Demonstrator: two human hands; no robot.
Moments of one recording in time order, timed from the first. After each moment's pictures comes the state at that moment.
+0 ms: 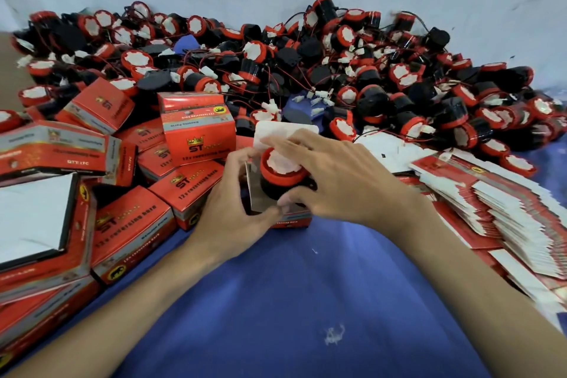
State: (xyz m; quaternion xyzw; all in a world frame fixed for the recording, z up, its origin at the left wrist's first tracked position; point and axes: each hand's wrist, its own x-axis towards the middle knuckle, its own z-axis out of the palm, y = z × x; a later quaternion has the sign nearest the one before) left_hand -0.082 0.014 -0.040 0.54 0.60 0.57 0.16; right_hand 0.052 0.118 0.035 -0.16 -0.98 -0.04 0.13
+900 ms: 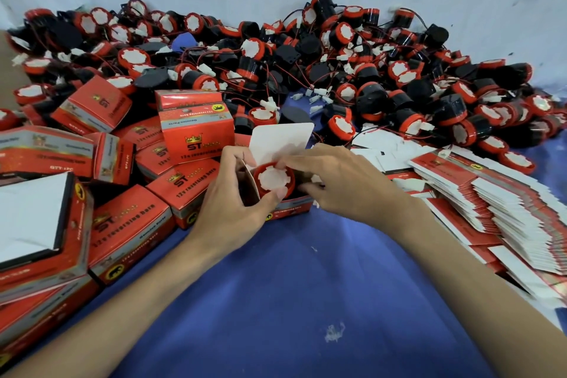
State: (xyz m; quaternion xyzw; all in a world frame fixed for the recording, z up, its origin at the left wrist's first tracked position) left_hand -0.081 0.018 -0.039 0.50 0.63 0.58 0.13; right_hand 0.056 0.135 0.013 -0.16 -0.98 0.03 0.12
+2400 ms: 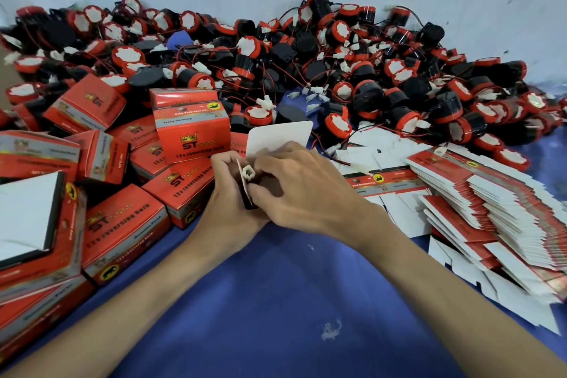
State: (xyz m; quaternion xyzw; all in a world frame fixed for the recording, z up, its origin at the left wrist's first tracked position) left_hand -0.076 0.023 -0.045 0.51 0.60 0.59 0.17; right_hand 0.029 0.091 0.016 -0.22 -0.96 0.08 0.15
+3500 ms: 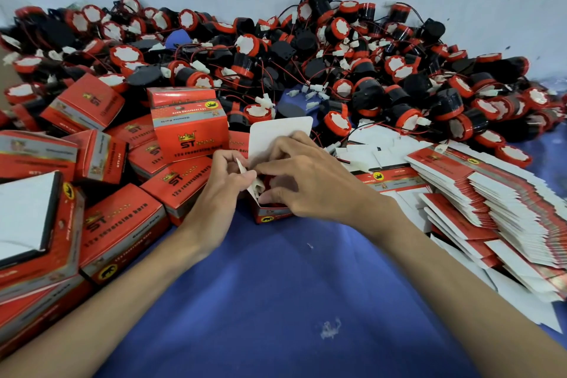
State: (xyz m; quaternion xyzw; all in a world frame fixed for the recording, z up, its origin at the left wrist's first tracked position) left_hand -0.087 0.015 -0.031 0.42 0.59 0.61 0.32; right_hand 0.036 0.119 0.010 -0.15 -0.97 0.12 0.13
